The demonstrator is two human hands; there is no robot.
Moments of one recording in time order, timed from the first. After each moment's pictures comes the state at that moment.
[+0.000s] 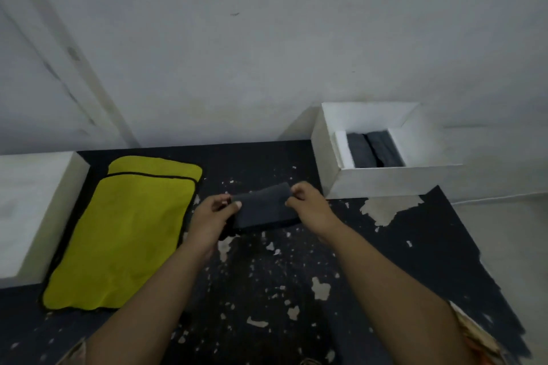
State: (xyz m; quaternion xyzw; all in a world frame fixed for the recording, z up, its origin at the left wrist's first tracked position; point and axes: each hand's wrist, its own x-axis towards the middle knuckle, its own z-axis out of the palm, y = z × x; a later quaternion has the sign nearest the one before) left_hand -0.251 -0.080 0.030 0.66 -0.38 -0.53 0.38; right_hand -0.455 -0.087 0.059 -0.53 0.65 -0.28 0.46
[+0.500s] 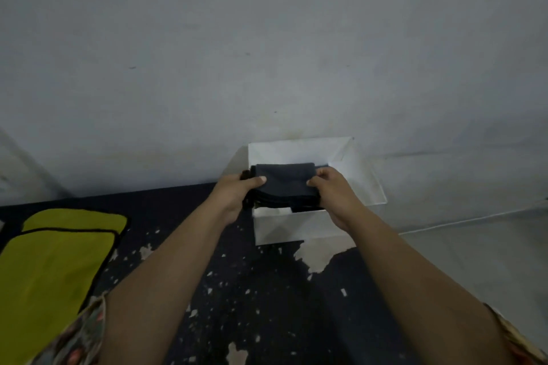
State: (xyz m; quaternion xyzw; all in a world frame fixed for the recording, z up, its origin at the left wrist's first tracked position) left_hand -0.476 -0.191 0.120 0.56 -0.38 -0.63 0.38; right_hand -0.668 -0.166 0.121 -0.42 0.65 -0.41 0.48
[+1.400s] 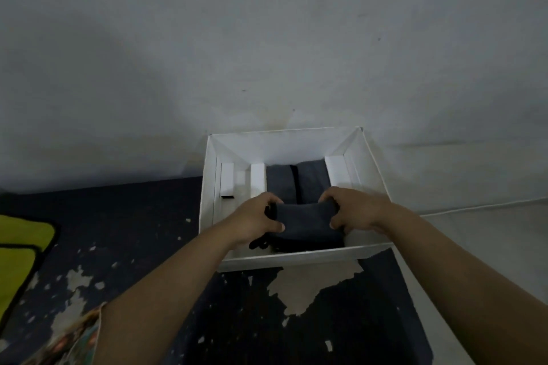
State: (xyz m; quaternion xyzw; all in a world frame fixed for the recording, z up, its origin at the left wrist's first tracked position) left_hand -0.568 -0.260 0.023 0.56 -0.60 -0.57 0.06; right_hand -0.786 -0.262 0.042 -0.60 0.64 0.05 0.48
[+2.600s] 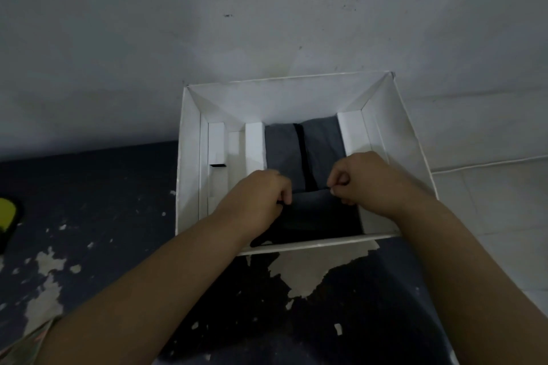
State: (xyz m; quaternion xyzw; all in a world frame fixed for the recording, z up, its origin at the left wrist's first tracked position) left_hand -0.578 -0.257 0.009 0.50 -0.79 -0.35 0.01; right_hand -0.777 -0.261 0.030 -0.67 0.64 -0.01 0.37
